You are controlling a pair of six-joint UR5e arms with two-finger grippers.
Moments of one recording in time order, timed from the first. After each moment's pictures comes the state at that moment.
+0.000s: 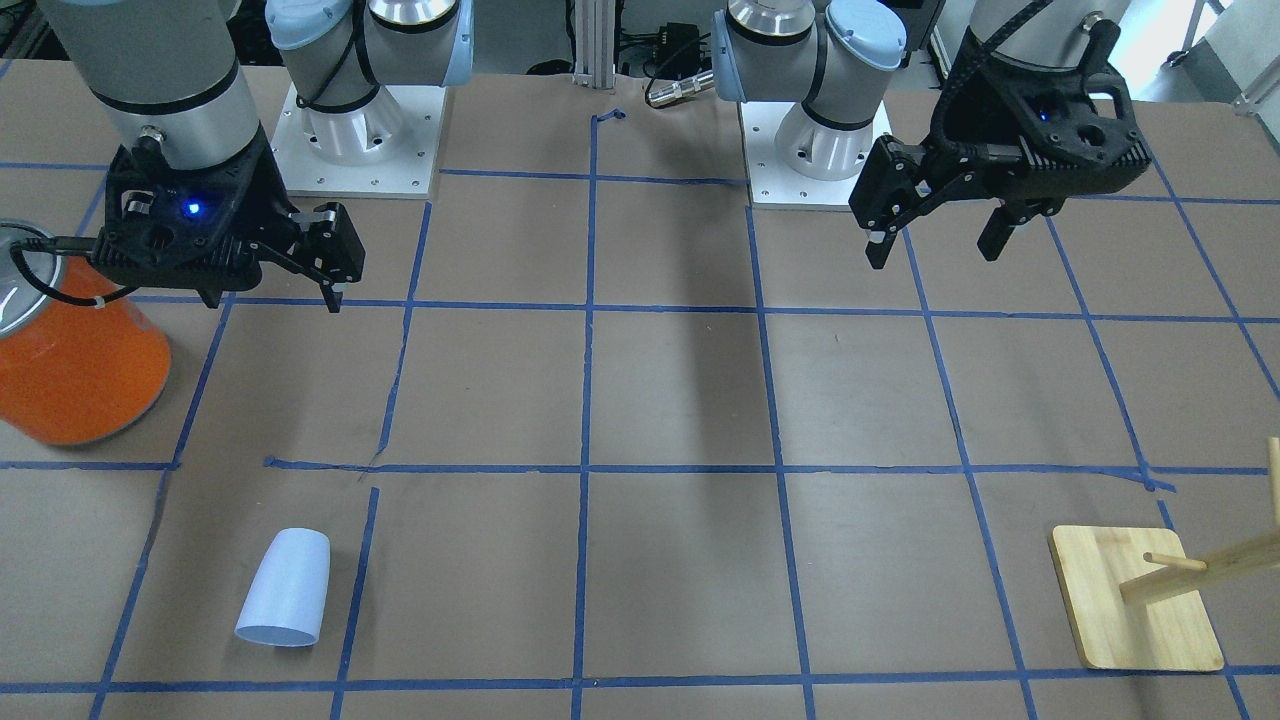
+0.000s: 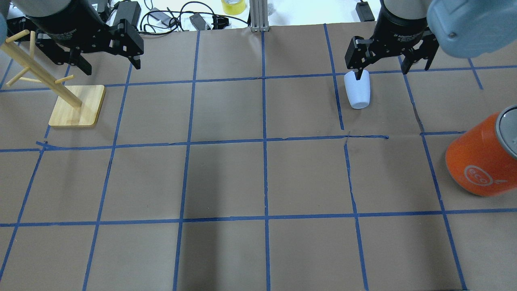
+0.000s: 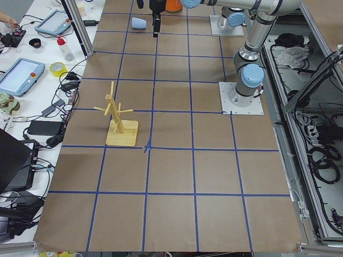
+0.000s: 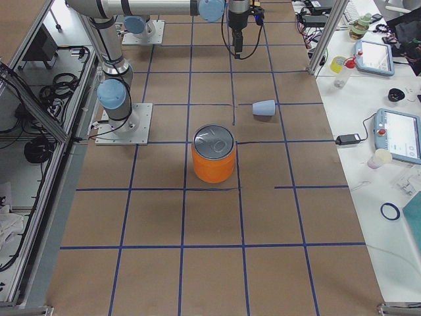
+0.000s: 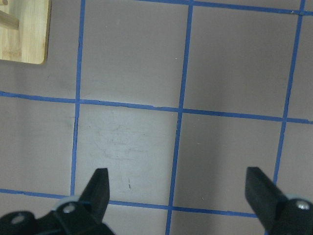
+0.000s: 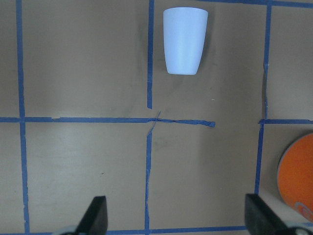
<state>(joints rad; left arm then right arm) -1.54 -1.56 -1.47 -1.53 1.60 -0.07 1.60 -1.49 1.50 -1.63 -1.66 0.00</state>
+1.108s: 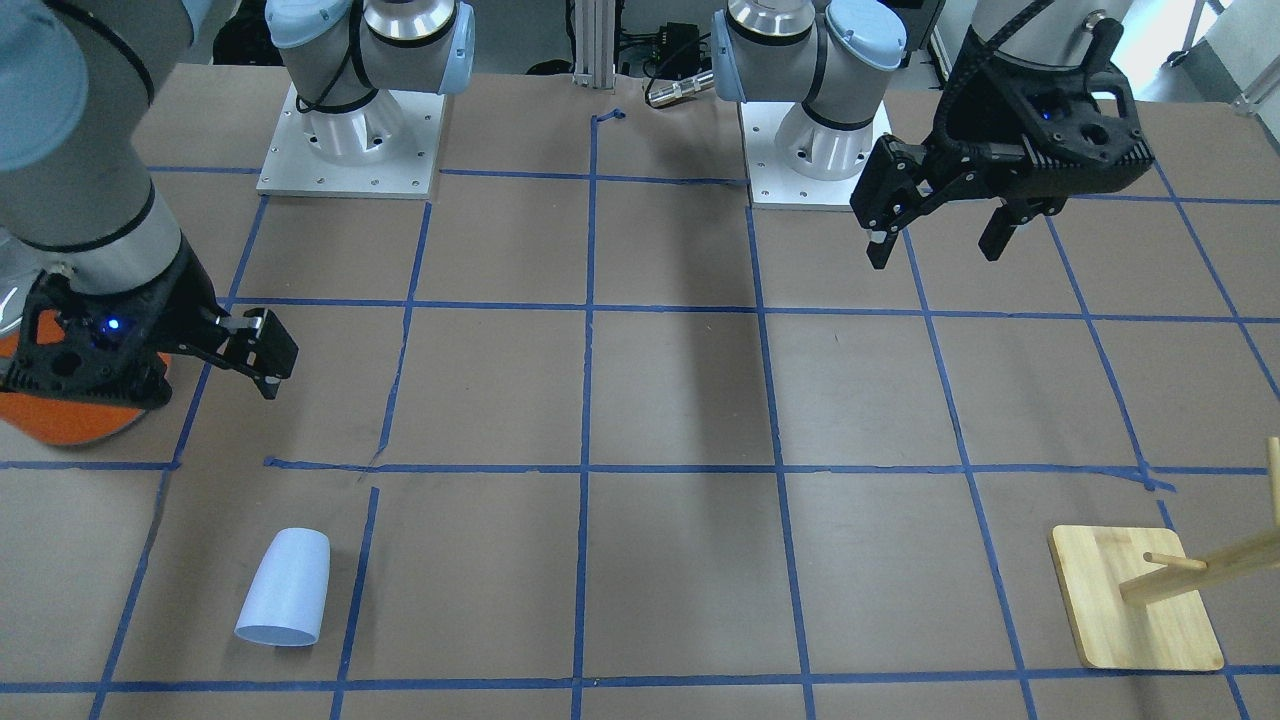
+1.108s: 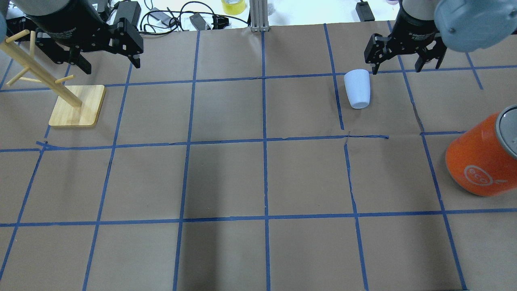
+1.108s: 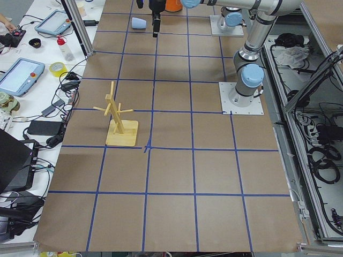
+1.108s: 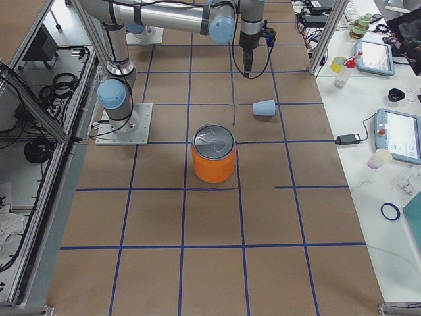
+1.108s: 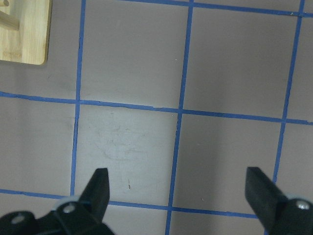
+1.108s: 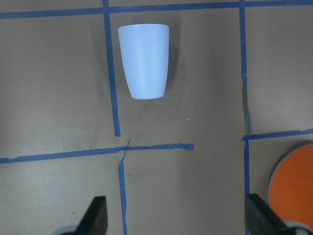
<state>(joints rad) -1.54 -1.56 -1.47 -1.53 1.60 -0.07 1.50 -1.35 1.52 -1.78 -1.66 -0.01</state>
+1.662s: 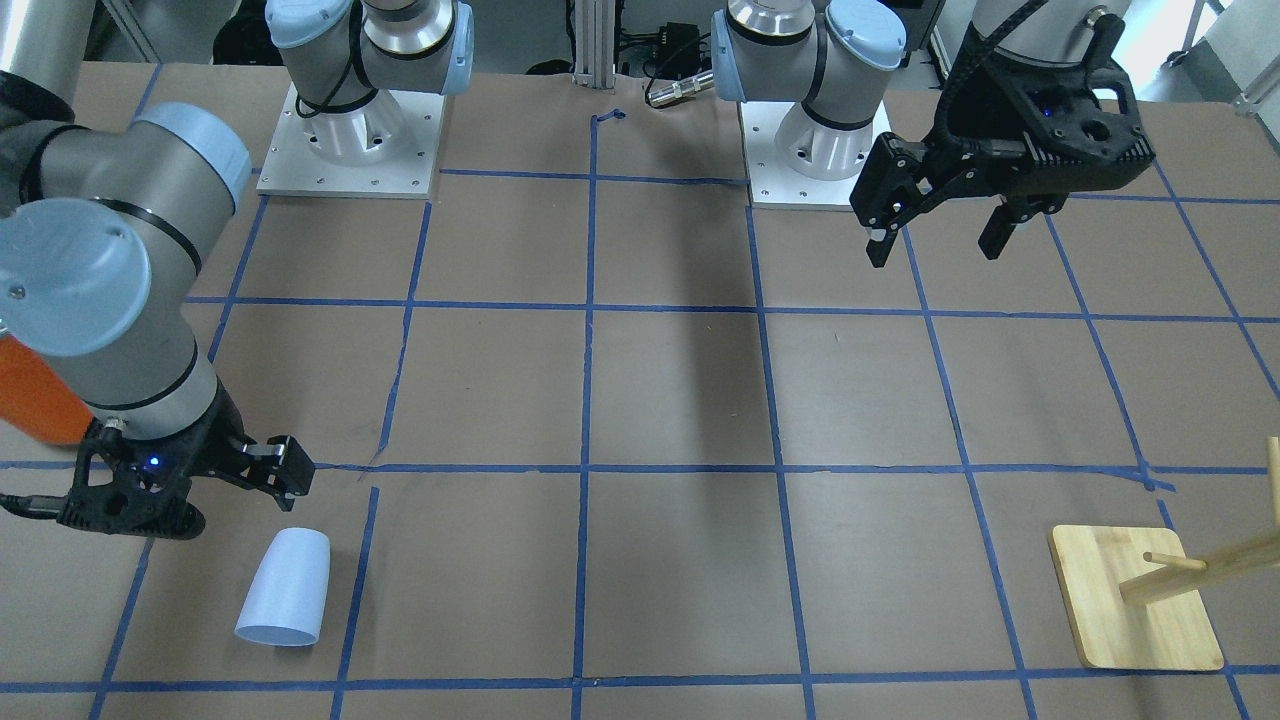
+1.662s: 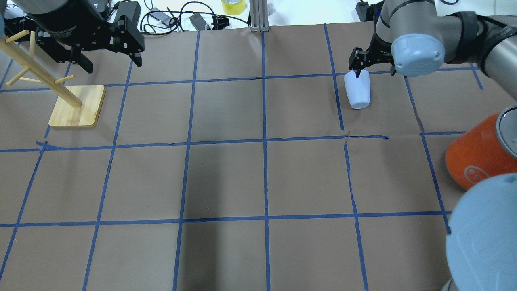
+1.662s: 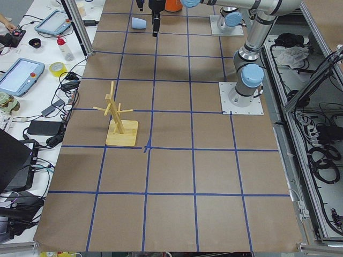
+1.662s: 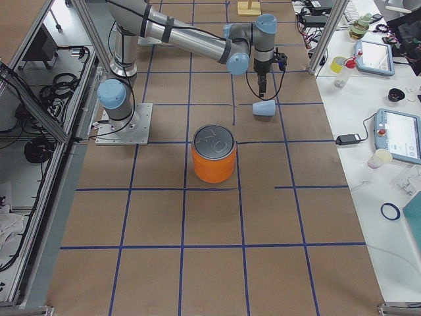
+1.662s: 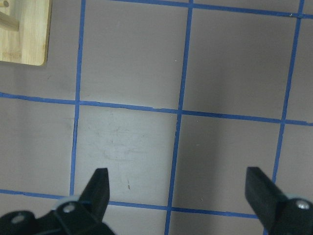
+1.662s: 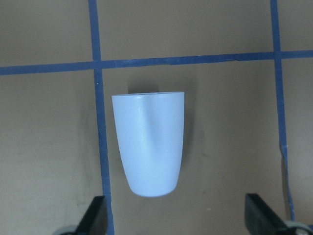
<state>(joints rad) -1.54 -1.56 -1.46 -1.53 1.58 -0.08 1.50 -1.14 1.56 -2.13 -1.66 -0.02</state>
